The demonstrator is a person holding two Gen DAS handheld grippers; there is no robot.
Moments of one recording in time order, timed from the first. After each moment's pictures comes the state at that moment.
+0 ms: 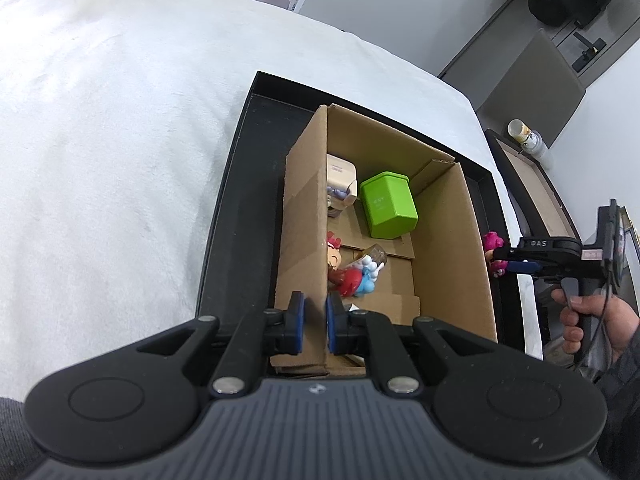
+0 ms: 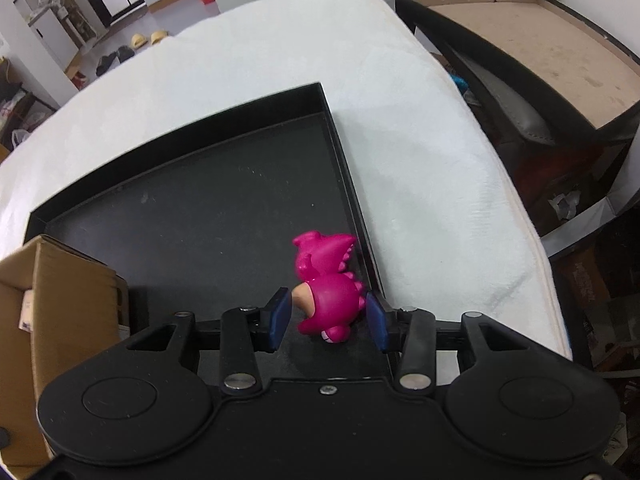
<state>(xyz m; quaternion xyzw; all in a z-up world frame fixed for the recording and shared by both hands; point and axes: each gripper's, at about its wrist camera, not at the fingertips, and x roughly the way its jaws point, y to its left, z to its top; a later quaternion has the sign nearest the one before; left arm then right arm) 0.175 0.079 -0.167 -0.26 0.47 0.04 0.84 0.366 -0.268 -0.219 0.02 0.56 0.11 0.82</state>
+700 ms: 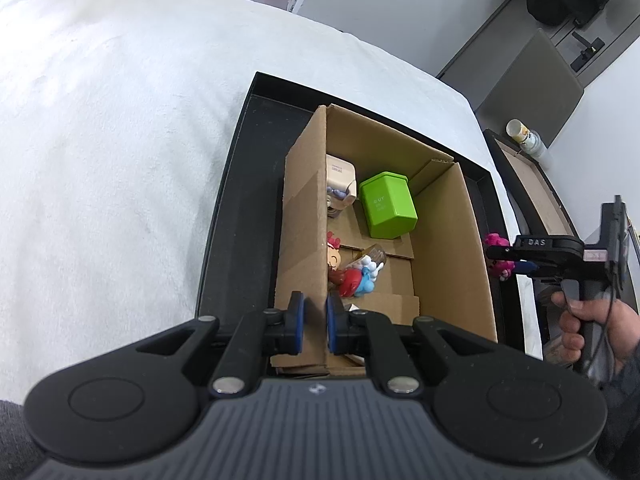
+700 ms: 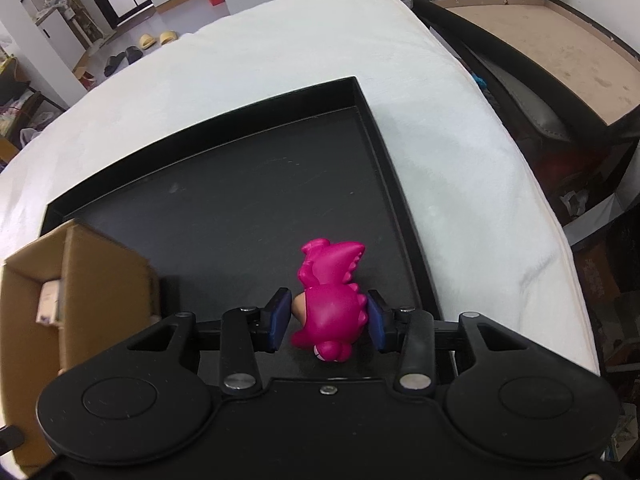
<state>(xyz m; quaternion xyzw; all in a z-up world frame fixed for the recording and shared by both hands) 0.173 0.079 -0.167 -0.26 0.47 0.04 0.84 0.339 -0.248 -0.203 0.03 0.55 0.12 0.83</state>
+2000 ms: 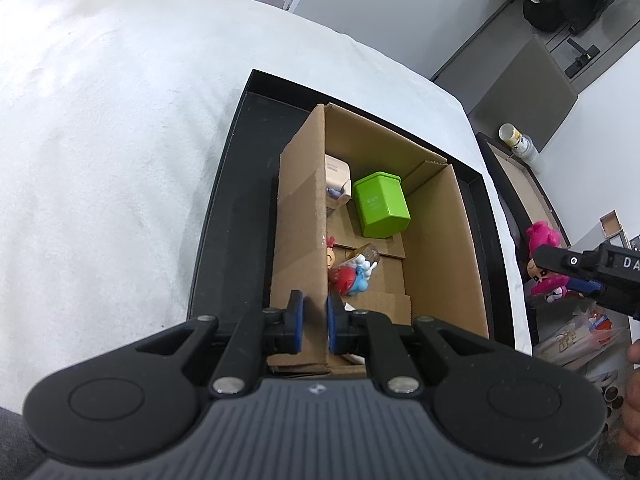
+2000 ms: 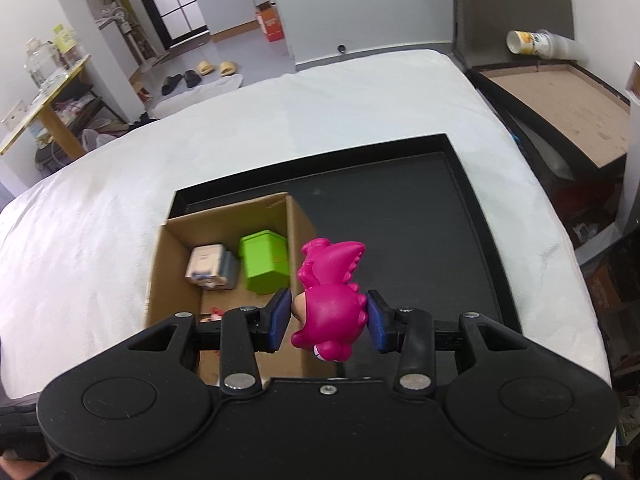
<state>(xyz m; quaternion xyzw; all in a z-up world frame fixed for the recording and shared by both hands) 0.171 0.083 -0.172 -0.28 0.46 0.03 0.84 0.247 -0.183 -0.110 0.02 0.49 0.17 0.86</state>
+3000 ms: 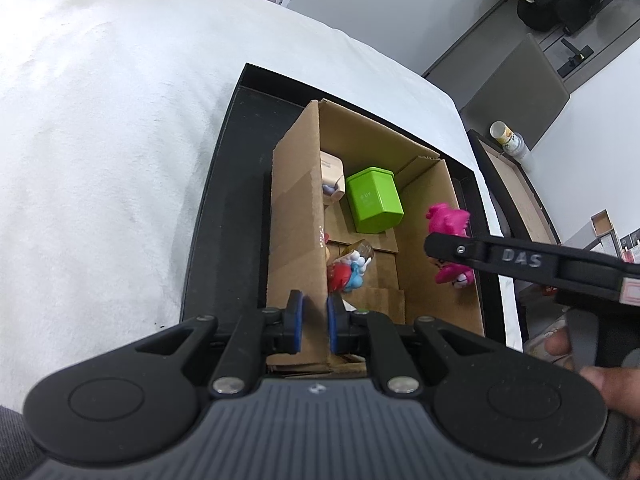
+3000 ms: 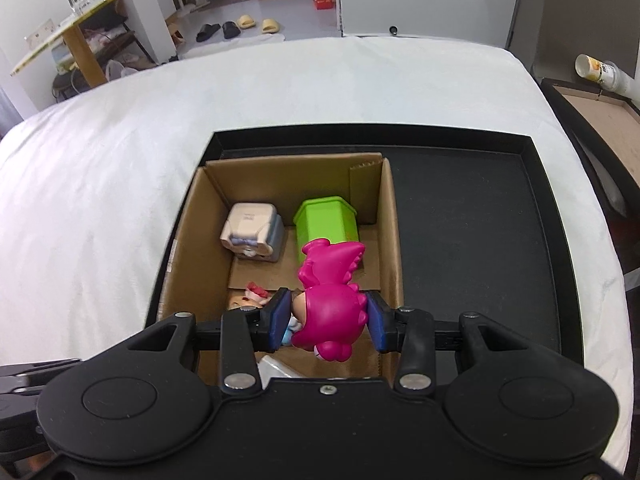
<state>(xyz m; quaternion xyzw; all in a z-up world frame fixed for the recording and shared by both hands) 0.173 0.086 -0.175 -0.29 0.46 0.01 0.84 0.242 -0.102 -0.150 -0.07 0.50 0.21 0.84</state>
